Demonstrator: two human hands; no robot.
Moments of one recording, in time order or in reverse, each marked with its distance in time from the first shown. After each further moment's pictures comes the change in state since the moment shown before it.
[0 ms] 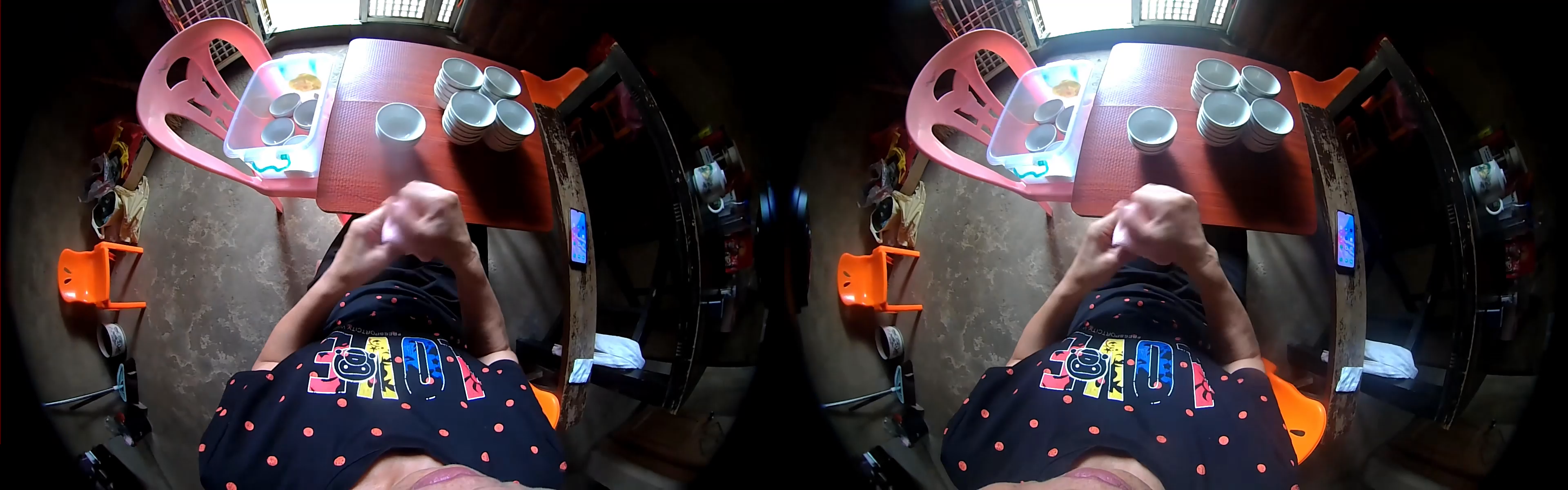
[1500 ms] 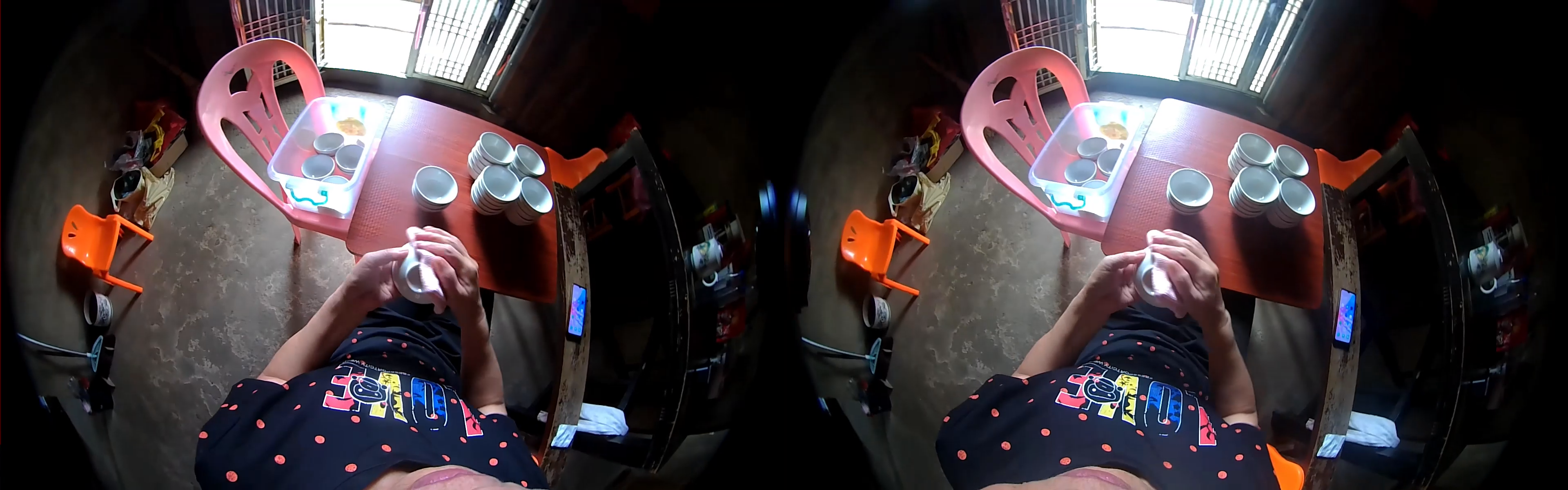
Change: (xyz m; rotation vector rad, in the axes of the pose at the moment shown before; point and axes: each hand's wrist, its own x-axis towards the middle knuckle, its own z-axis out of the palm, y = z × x) left_hand 0.009 -0.003 -0.025 -1.130 0.001 -0.421; right_hand 0.007 -0.006 -0.002 -0.009 -0.016 -0.612
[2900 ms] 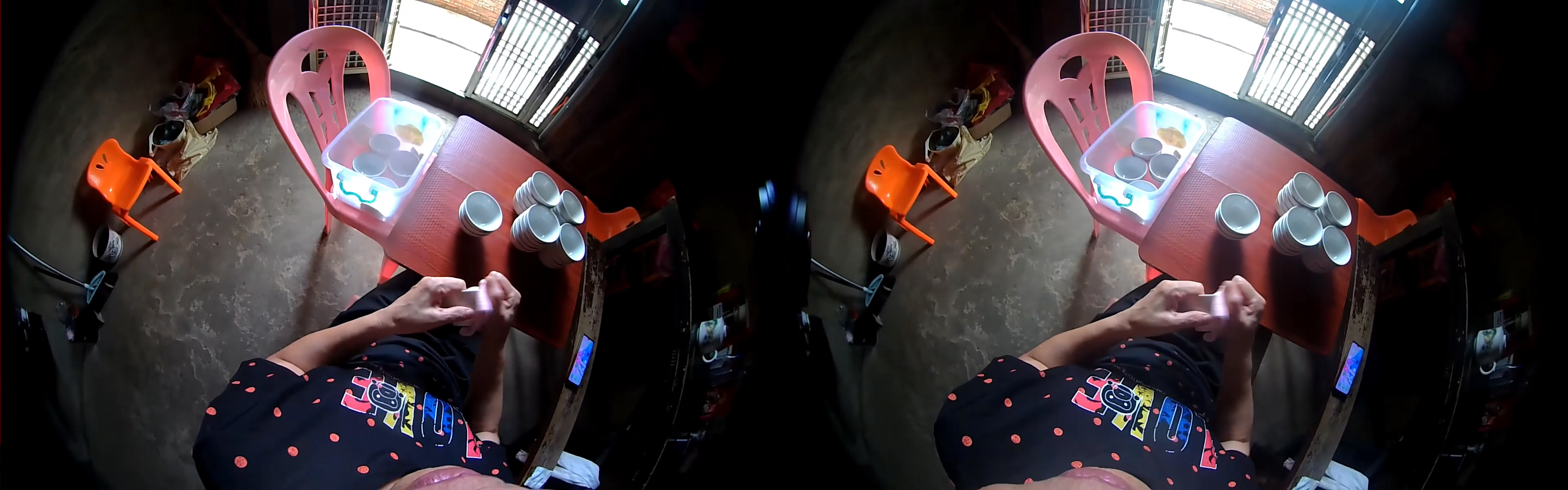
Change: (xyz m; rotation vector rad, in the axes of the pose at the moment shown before) left_hand -0.017 -0.009 0.025 1.125 -0.123 0.428; right_hand -0.034 0.016 0.011 0.342 0.208 0.583
